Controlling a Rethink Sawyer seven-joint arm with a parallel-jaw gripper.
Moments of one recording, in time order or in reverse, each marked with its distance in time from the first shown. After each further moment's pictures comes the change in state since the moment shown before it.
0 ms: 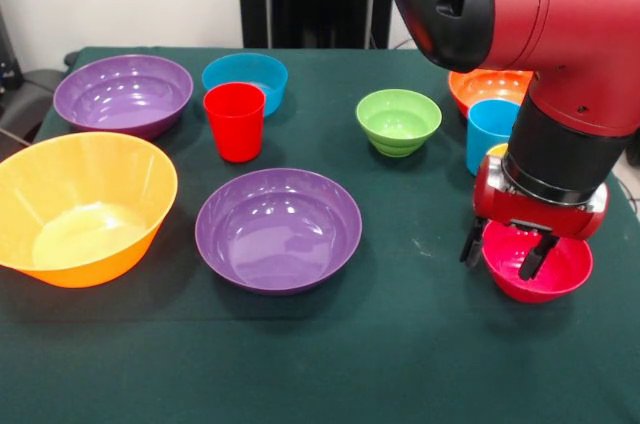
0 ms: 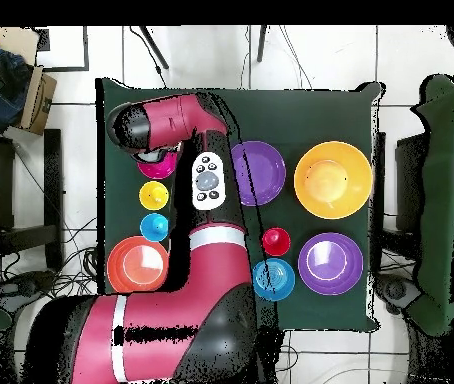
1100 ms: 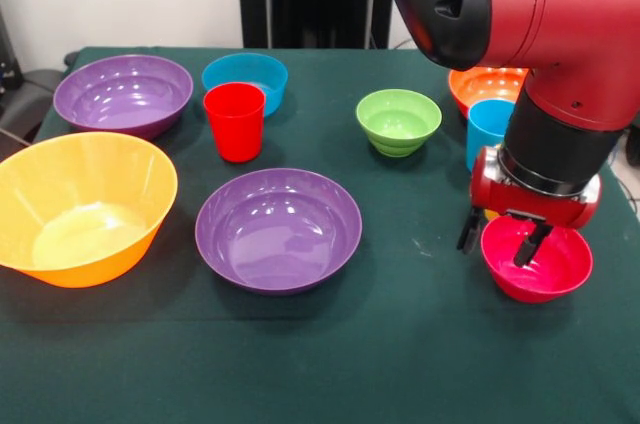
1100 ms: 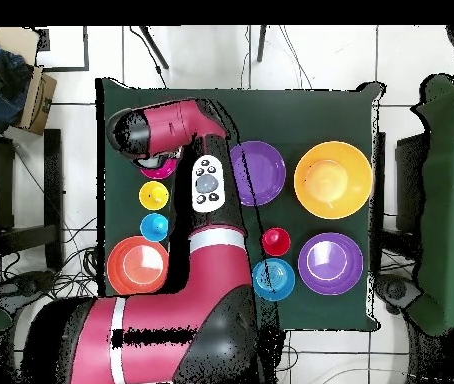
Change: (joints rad) arm -0.001 -0.018 0.002 0.057 0.000 0.000 0.000
